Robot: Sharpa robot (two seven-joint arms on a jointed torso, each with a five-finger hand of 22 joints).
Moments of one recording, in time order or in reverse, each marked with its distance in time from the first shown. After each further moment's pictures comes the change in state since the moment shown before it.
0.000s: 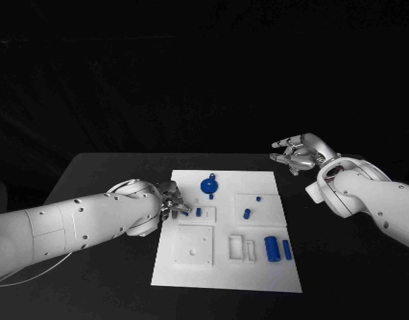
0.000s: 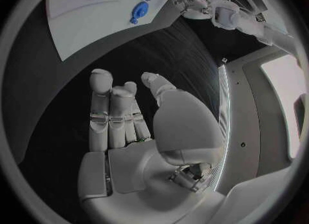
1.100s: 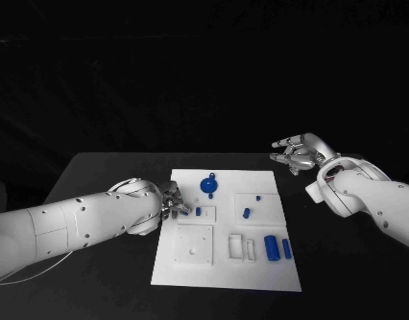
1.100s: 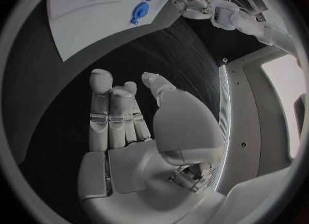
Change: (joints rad) left arm -0.003 0.014 0.003 -0.019 -0.006 0.027 -0.005; left_hand 0.003 0.003 -0.005 -0.003 -0.076 0.007 0.007 -0.006 0.193 0.002 0.002 0.000 -0.002 0.000 0.000 -0.015 -0.004 0.000 0.000 0.000 0.000 0.000; right arm -0.002 -0.001 0.000 -0.001 0.001 0.001 -0.001; right_hand 0.000 0.000 -0.003 0.003 0.000 0.000 0.000 0.000 0.000 0.000 0.000 0.000 0.000 0.000 0.000 0.000 -0.001 0.000 0.000 0.000 0.006 -0.003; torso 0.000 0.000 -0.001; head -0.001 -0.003
